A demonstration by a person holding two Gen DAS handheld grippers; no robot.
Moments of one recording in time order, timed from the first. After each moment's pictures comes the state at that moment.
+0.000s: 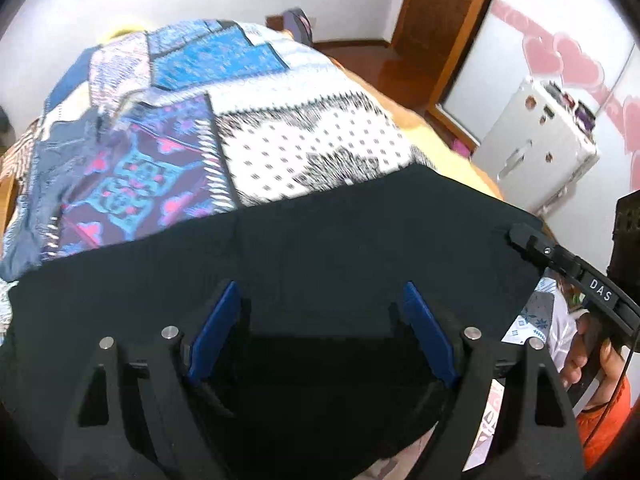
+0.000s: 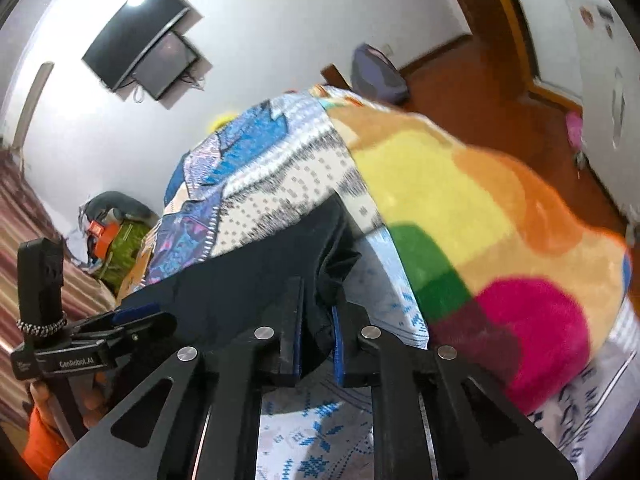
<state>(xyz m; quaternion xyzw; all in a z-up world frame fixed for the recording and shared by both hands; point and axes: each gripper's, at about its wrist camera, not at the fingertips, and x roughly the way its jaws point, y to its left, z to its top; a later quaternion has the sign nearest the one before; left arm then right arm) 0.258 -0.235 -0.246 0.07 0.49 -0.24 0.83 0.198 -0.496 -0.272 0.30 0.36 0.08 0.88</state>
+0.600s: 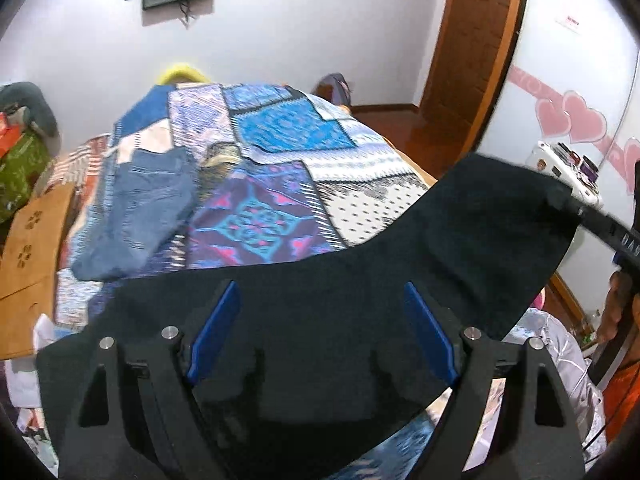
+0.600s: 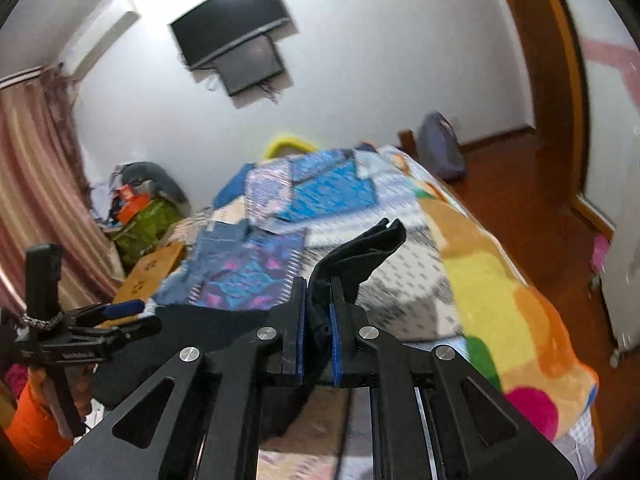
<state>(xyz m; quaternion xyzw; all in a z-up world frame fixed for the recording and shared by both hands) 0.226 -0.116 -0.169 0.03 0.40 -0.19 0.90 0.215 -0.422 -0.162 0.17 0.29 0.15 0.93</state>
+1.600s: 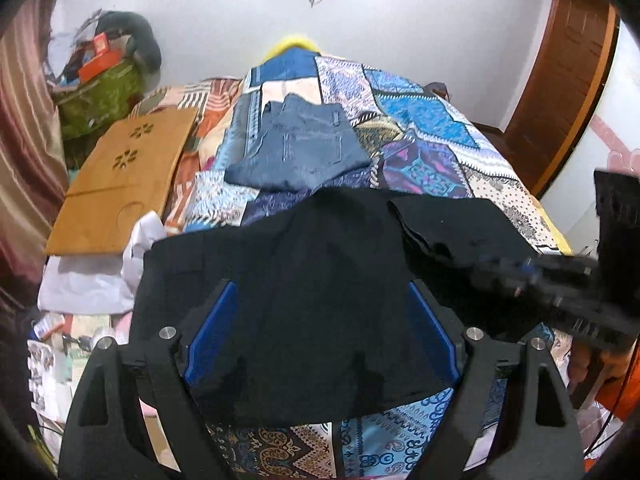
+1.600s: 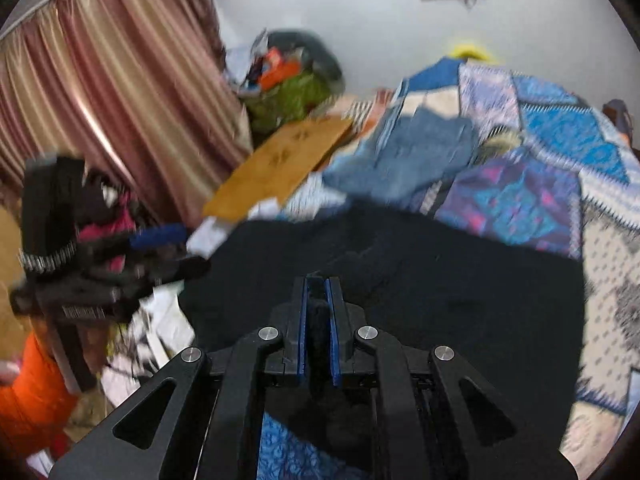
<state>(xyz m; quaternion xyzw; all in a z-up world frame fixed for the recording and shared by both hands) 0.162 0.073 -0.194 -0.04 0.43 -0.04 0.90 0.238 -0.156 -0.214 0.05 0.40 0.43 0.81</state>
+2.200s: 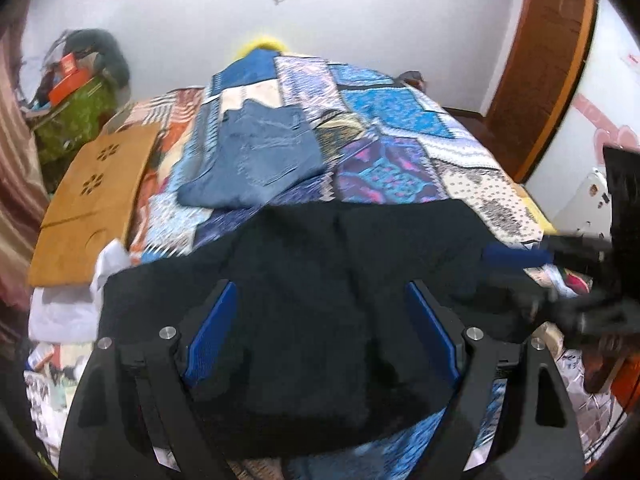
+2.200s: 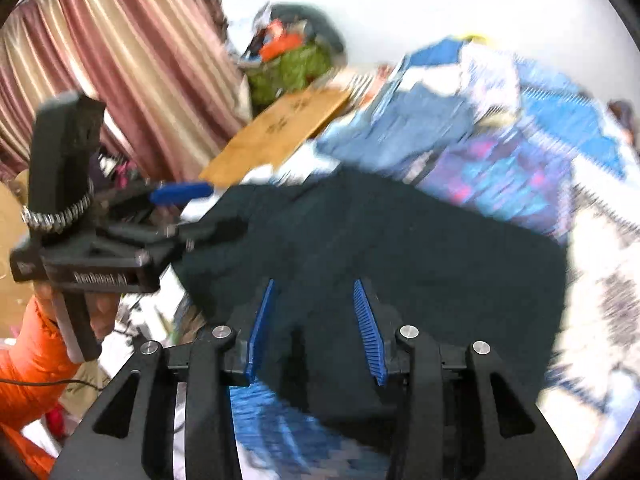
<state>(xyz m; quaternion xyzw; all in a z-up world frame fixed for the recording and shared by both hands) 0.199 0.013 -0.188 0.00 0.43 -0.09 0.90 0.240 -0.194 -0.200 0.01 0.42 0.42 0.81</state>
